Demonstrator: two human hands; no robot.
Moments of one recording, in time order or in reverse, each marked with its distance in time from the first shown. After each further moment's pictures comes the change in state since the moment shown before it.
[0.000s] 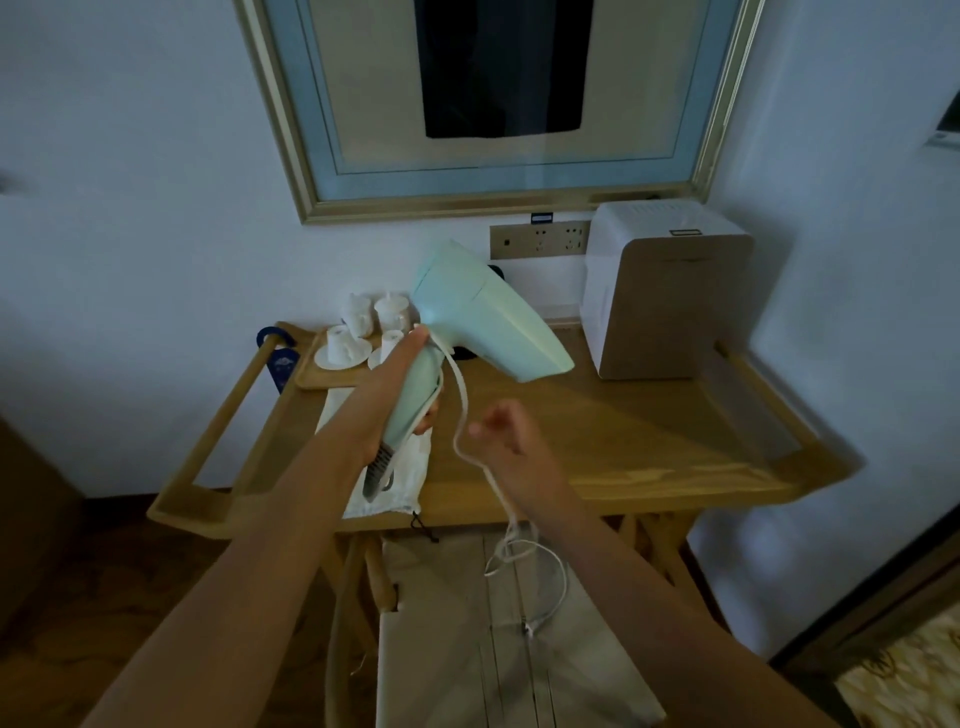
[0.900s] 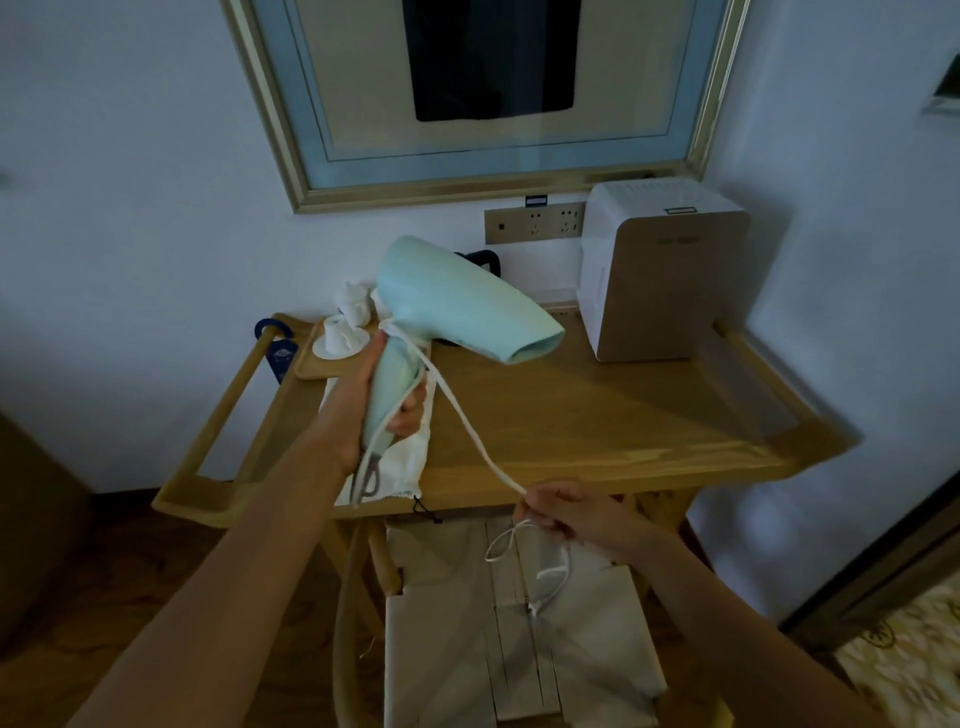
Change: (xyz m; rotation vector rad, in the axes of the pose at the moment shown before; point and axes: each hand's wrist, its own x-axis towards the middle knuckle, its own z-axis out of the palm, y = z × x) left_hand -0.009 -0.017 -0.022 -0.287 -0.331 -0.108; right_hand -0.043 0.066 -0.063 0.187 -0.436 0.300
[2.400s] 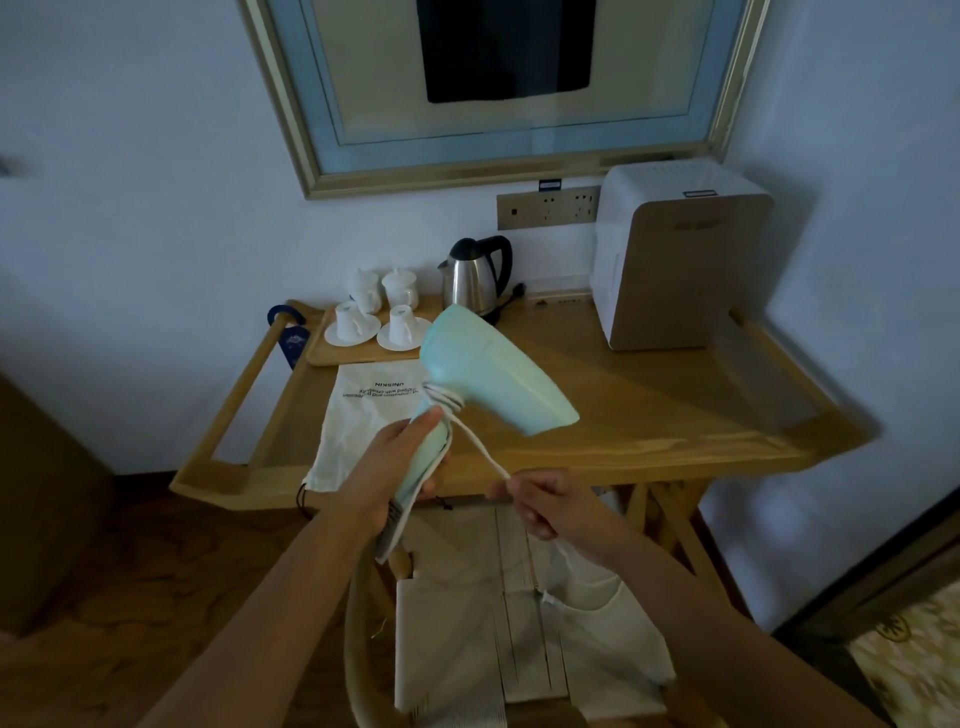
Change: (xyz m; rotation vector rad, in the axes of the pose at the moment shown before) left_hand -0.030 -0.057 0.006 0.392 0.420 -0.109; right_hand 0.015 0.010 0.029 -0.025 0.174 -0.097
